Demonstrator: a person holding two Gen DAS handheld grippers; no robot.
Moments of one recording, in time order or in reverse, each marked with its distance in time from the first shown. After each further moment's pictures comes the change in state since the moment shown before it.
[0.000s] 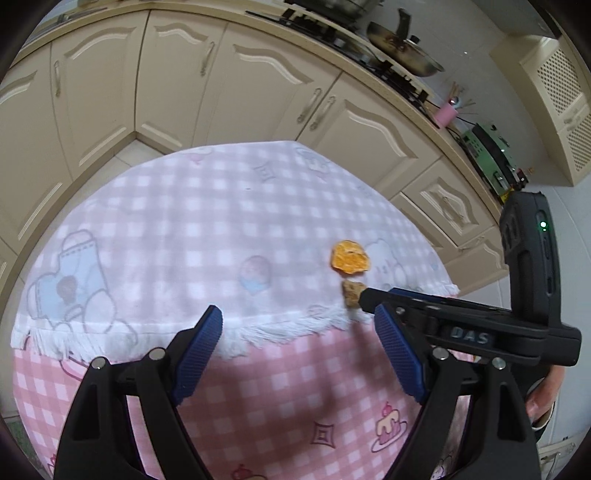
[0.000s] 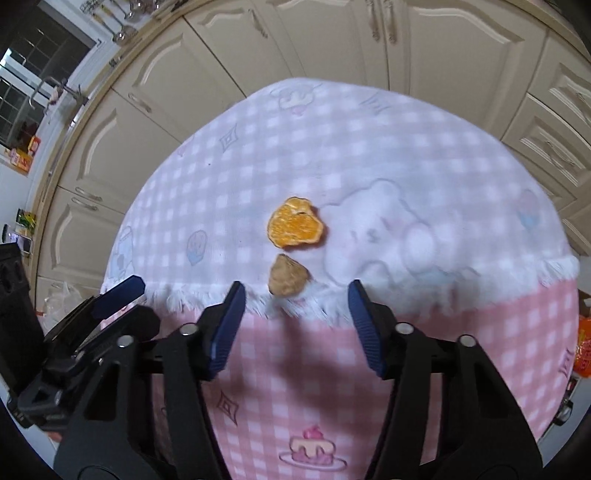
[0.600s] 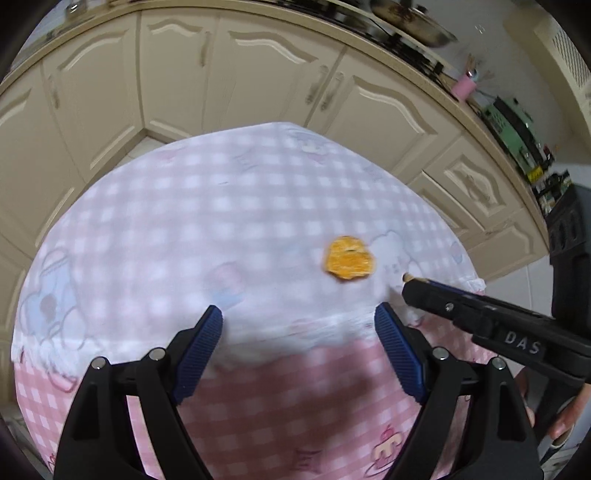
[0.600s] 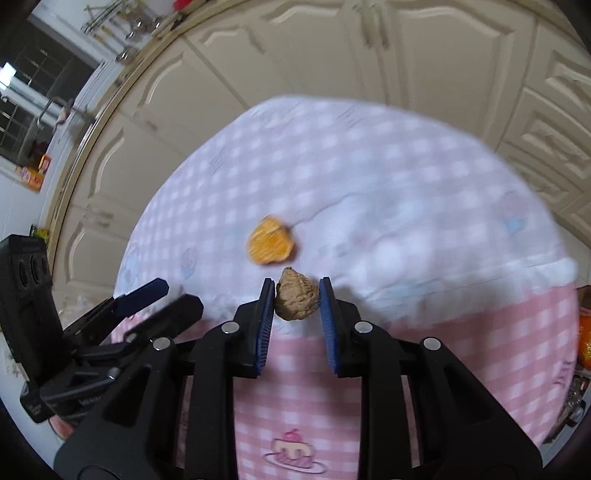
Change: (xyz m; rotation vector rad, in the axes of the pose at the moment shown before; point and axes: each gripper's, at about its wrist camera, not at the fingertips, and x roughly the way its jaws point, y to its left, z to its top) left arm 0.043 -0.046 0.017 0.065 0.083 0.118; right arm -0.032 -0.051 0.003 0.063 -0.077 0.098
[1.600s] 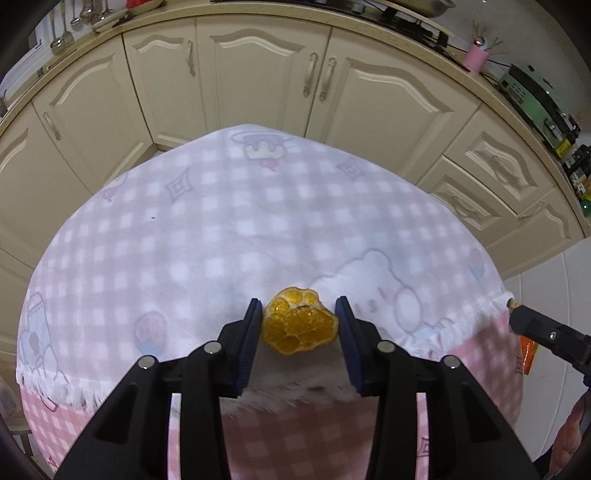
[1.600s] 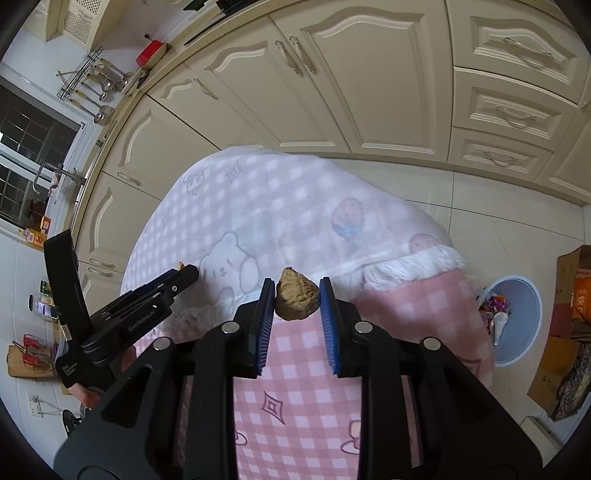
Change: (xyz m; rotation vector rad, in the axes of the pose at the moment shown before) left arm 0.039 -0.056 0.020 0.070 0.007 0.164; right arm -0.064 -0.099 -0.015 0.161 -0.097 0.000
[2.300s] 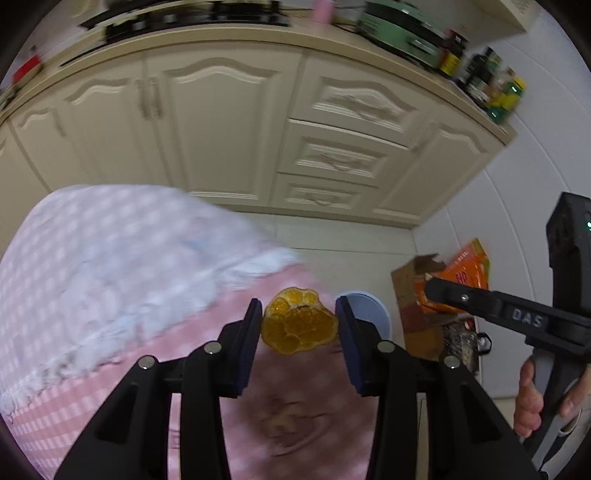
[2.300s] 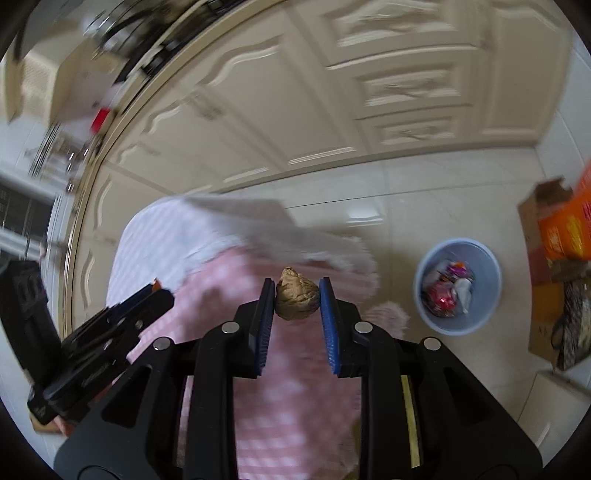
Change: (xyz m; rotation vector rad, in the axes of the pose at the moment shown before) left arm -0.021 -0.229 -0.048 0.346 0.033 -0.225; right arm -0.092 -0.183 -0.047 0.293 -0.110 -0.064
